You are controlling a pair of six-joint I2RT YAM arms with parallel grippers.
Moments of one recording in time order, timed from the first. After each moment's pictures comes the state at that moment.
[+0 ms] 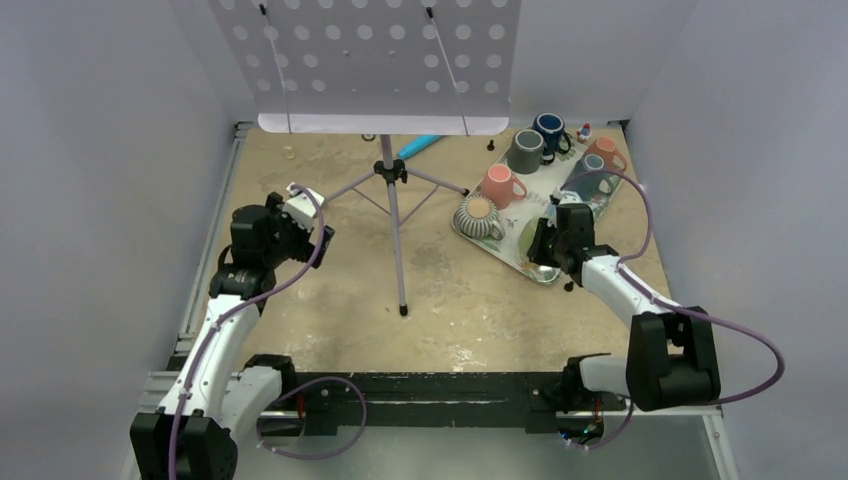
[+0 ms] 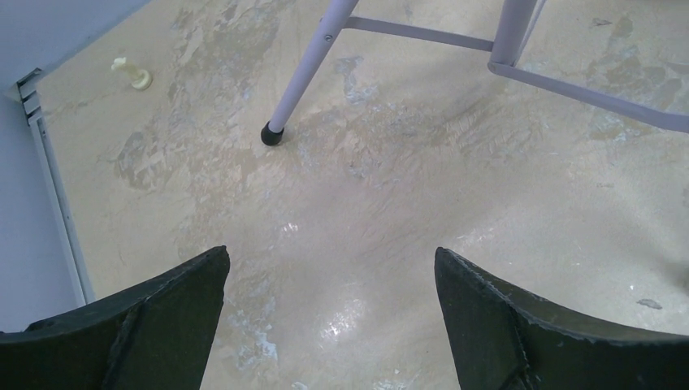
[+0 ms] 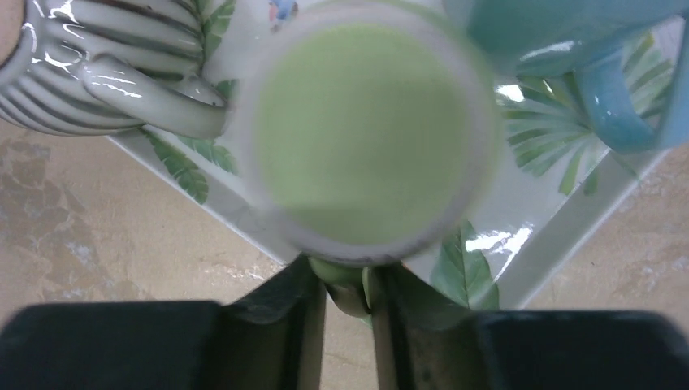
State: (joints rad) left arm -0.05 0.88 0.64 -0.22 0.27 0.41; right arm 0.12 1.27 0.64 -0.20 -0.02 0.31
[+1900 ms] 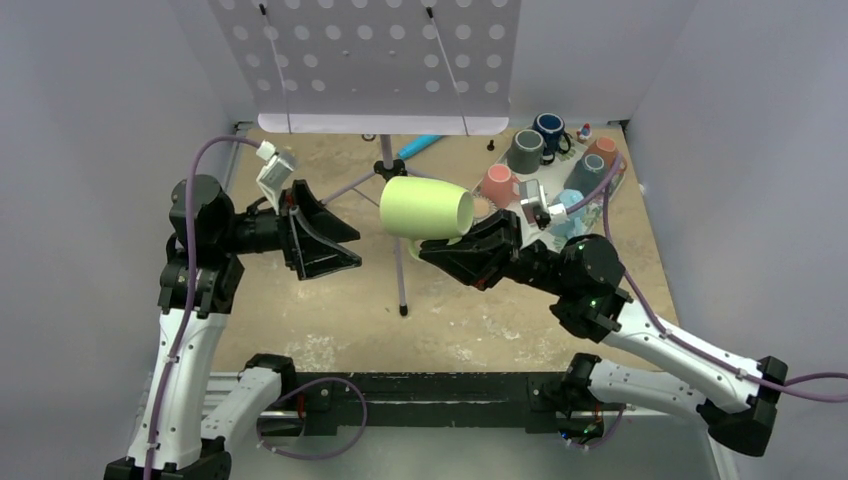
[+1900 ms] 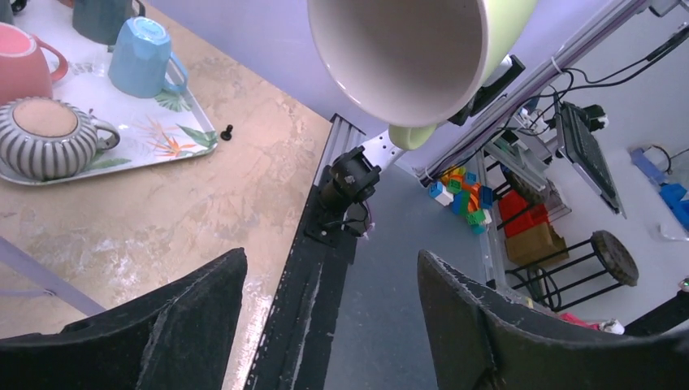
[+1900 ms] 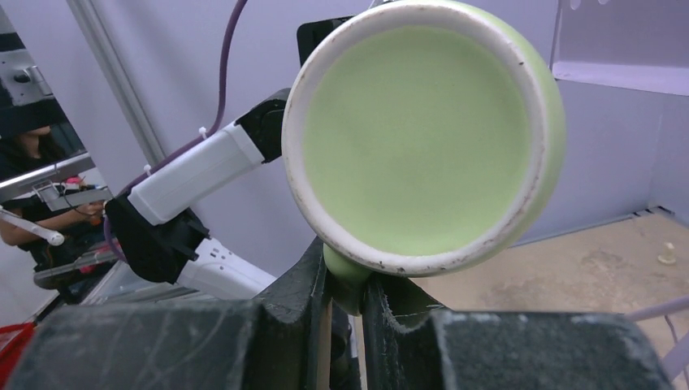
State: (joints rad) left arm -0.11 0.83 1.16 -0.42 1.28 -0.48; right arm 0.98 0.88 0.87 0.47 -0.36 0.44
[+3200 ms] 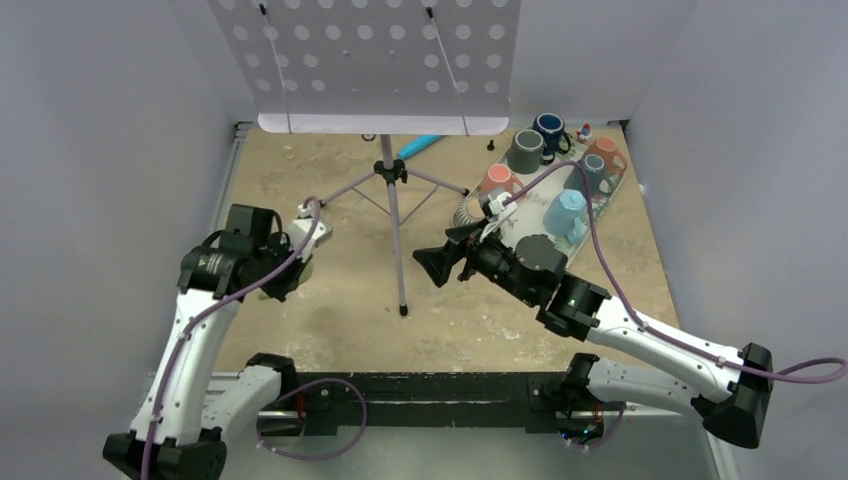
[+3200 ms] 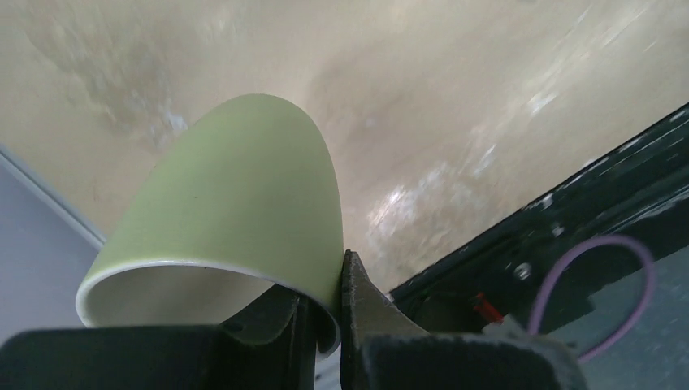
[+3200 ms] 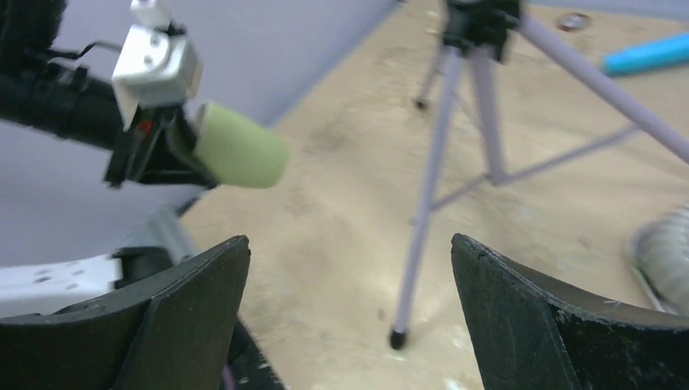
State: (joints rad) left arm -0.17 0.88 1.12 -1.22 0.22 0.46; right arm 0.99 0.94 0.79 0.13 0.09 0.41
